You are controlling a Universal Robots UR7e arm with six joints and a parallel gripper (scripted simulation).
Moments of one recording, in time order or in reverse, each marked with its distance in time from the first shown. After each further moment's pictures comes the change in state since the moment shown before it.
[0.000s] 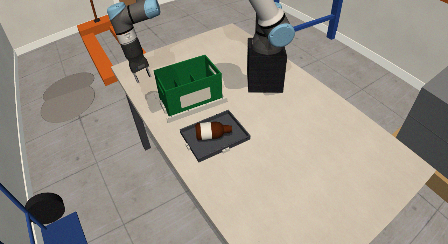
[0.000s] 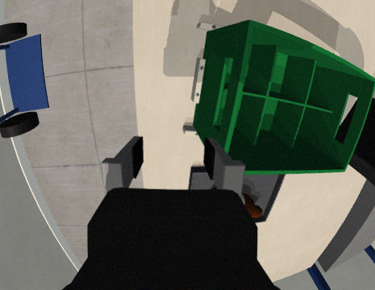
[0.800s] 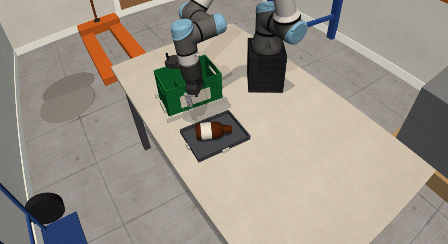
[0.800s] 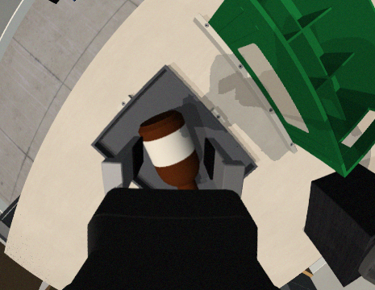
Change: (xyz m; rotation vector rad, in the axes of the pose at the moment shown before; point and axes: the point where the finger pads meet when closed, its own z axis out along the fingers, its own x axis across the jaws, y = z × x) arm 0.122 0.201 0.089 0.163 0.024 -0.735
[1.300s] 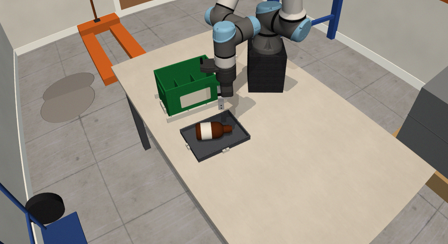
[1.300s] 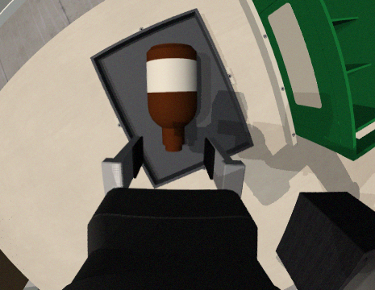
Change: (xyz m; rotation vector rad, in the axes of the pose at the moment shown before) arm 0.023 0.110 0.022 0.079 0.000 -0.347
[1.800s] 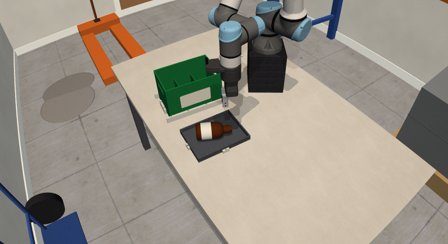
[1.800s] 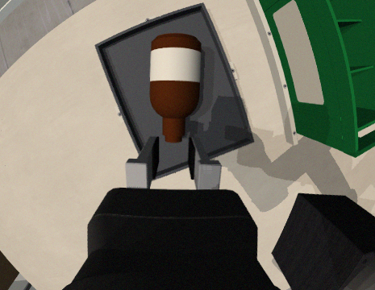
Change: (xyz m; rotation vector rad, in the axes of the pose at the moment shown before) arm 0.000 0.016 0.001 0.013 -0.002 -0.050
